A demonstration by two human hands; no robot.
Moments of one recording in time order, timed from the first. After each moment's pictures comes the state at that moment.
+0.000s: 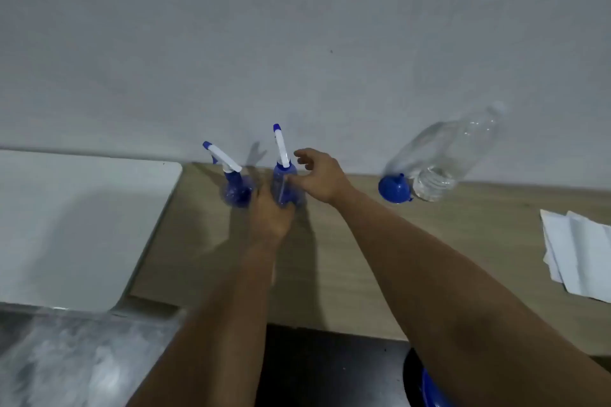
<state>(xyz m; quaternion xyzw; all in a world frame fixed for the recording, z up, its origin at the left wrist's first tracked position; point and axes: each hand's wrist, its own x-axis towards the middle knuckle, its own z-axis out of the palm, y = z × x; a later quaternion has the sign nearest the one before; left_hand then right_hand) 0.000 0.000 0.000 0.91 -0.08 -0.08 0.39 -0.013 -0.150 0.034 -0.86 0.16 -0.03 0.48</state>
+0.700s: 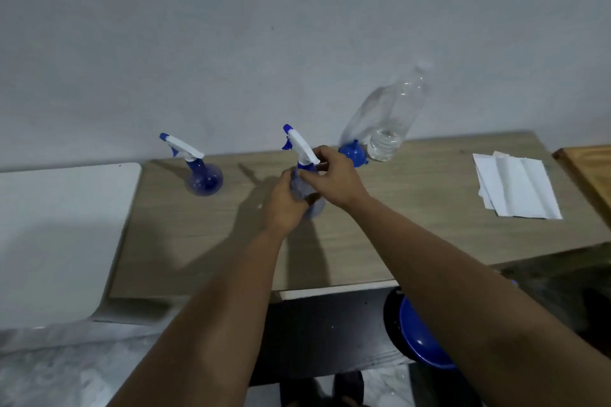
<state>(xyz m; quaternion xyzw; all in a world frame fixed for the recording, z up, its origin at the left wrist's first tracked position) -0.075 -0.040 0.010 0.81 -0.19 -0.22 0.51 -0.133 -0.163 0.043 -0.82 0.23 -0.16 0.50</state>
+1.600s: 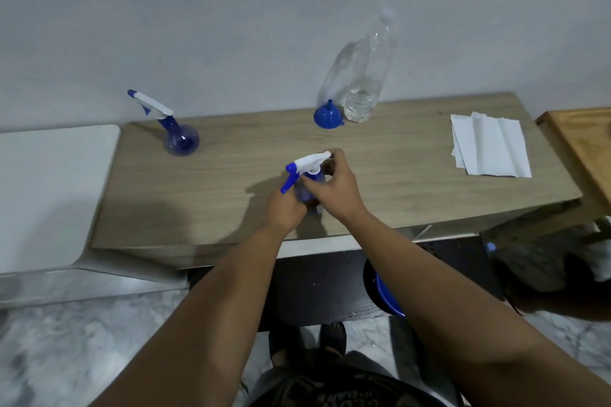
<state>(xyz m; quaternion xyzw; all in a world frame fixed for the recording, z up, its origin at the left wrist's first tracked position) -0.183 -0.043 -0.019 0.86 -0.22 -0.27 0.37 -0.258 -0.153 0.000 -0.74 0.28 -0.18 0.58</state>
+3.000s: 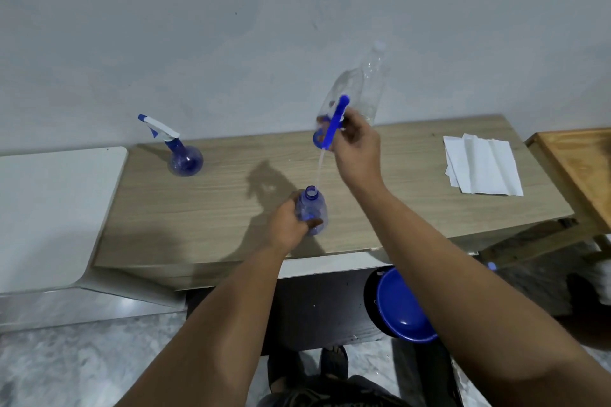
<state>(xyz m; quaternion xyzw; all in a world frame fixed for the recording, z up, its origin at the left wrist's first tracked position) -0.186 -0.042 -0.016 0.82 -0.21 -0.29 0.44 -0.231 -0.186 0.102 -0.64 0.22 -0.35 0.64</state>
